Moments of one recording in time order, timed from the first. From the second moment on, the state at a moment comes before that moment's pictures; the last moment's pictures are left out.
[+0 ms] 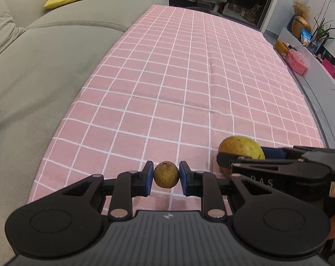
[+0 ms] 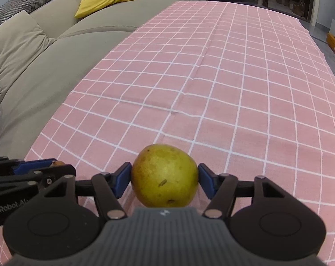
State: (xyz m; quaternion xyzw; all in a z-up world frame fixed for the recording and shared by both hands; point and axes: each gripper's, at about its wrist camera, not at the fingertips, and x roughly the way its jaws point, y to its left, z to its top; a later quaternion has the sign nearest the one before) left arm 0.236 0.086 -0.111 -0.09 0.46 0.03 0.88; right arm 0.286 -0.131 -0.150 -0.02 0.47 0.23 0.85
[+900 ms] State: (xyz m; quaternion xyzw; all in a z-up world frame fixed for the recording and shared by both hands) left arm 0.169 -0.037 -0.025 -0.06 0.42 -0.17 0.89; right arm 0.115 -0.287 -0.030 -0.01 0.40 0.18 0.90
